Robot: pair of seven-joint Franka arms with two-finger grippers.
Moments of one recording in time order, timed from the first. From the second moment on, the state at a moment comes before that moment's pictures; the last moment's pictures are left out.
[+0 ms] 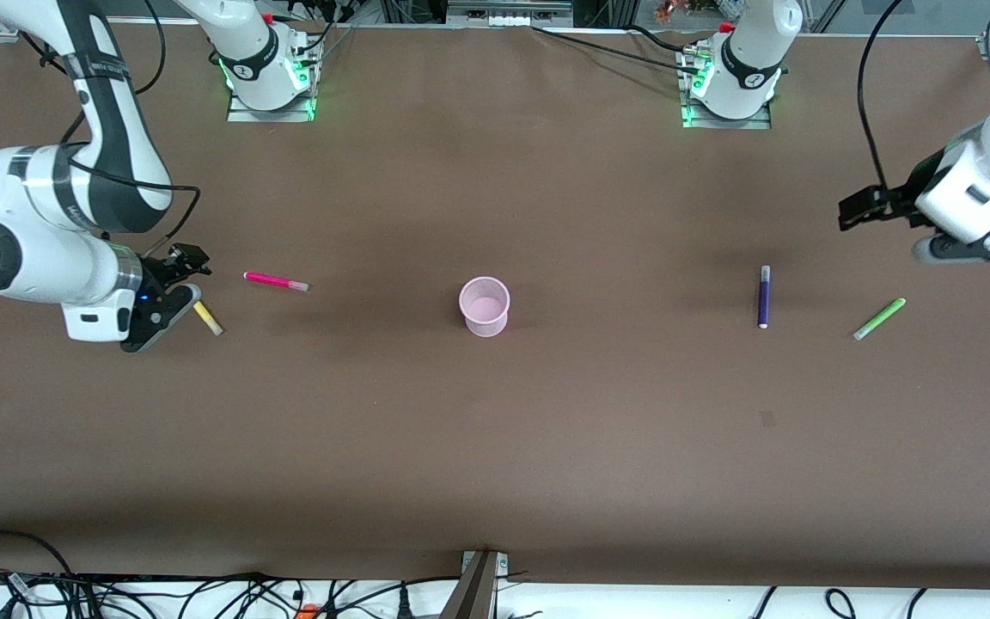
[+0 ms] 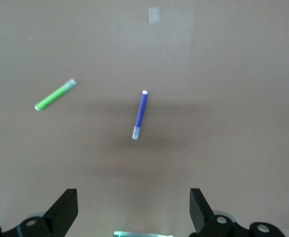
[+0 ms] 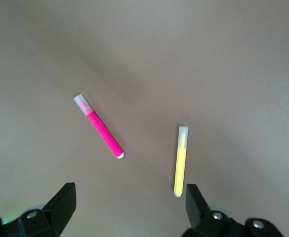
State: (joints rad) left arm 0.05 0.07 -0.07 -1.74 0.02 1.59 -0.09; right arm 0.00 0.31 0.04 -1.87 -0.02 1.95 -0.77
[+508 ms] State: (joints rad) left arm 0.06 0.38 -0.07 -1.74 0.02 1.77 -0.06; right arm 0.00 0.29 0.05 -2.13 0.00 2.32 -0.89
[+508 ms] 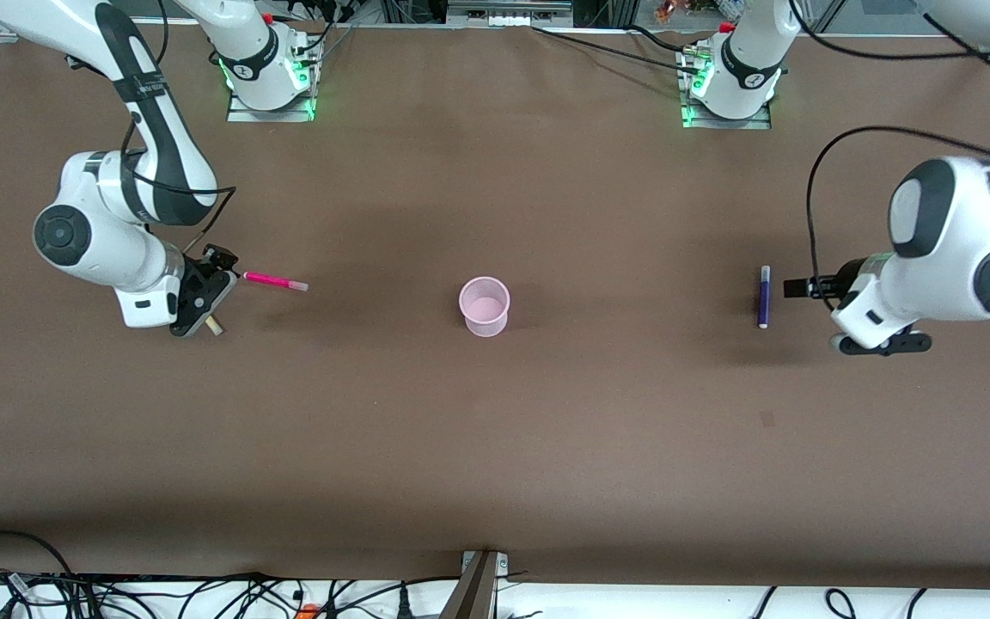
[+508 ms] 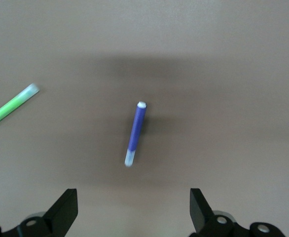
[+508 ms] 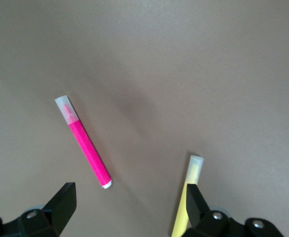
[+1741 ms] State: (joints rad) left arm 0.06 0.52 -0.07 -2.02 0.15 2.28 0.24; right arm 0.00 0.29 0.10 -2.41 0.00 2.71 -0.94
